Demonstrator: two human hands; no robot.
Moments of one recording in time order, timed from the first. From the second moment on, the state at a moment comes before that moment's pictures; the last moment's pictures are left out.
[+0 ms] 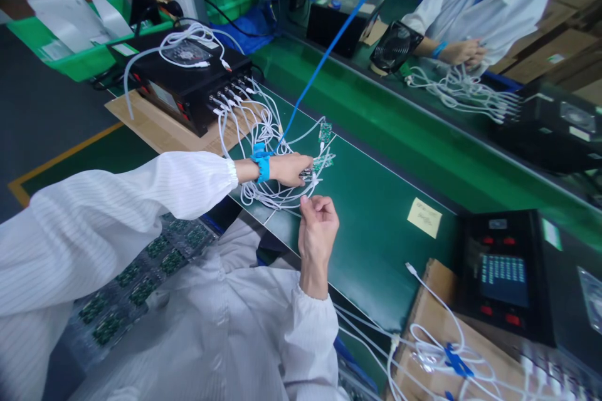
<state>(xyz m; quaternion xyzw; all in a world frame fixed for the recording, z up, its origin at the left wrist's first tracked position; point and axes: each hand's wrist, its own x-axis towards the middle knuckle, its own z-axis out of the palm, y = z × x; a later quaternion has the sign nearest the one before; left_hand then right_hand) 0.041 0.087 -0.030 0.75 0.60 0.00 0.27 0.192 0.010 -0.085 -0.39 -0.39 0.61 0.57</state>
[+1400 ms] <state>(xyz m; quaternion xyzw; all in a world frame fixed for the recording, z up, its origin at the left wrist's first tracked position) 0.037 0.079 -0.014 0.73 0.62 -0.05 0.30 0.187 0.037 -0.126 -0.52 -0.63 0.27 0.51</state>
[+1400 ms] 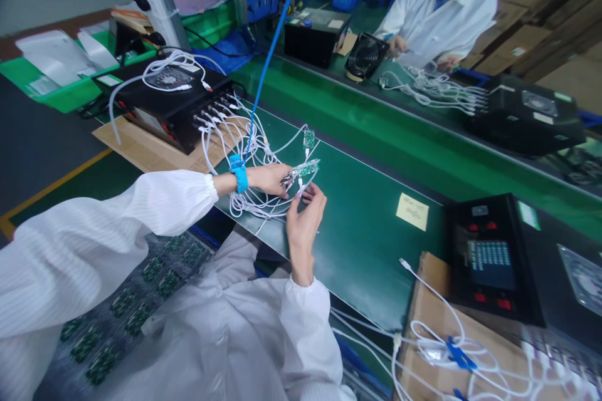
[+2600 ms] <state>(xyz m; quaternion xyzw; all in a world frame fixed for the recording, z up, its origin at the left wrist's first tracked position) 0.028 0.084 -0.020 0.74 0.59 0.08 0.33 0.201 0.039 -0.079 -0.54 -0.74 0.28 0.30</state>
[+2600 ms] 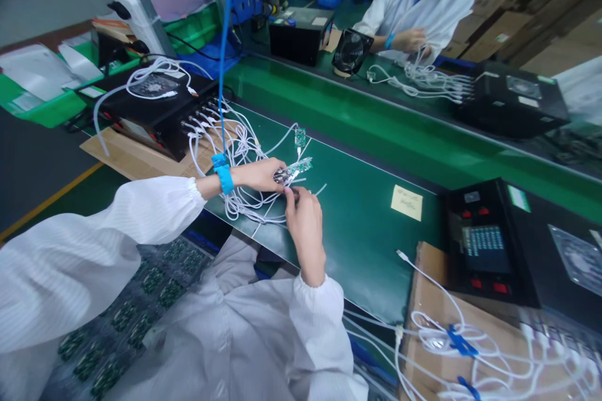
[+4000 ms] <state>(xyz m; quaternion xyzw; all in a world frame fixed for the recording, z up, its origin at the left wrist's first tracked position) 0.003 0.084 -0.001 0.75 0.57 0.16 0.30 0.193 0.098 -0.086 -0.41 -0.54 0.58 0.45</state>
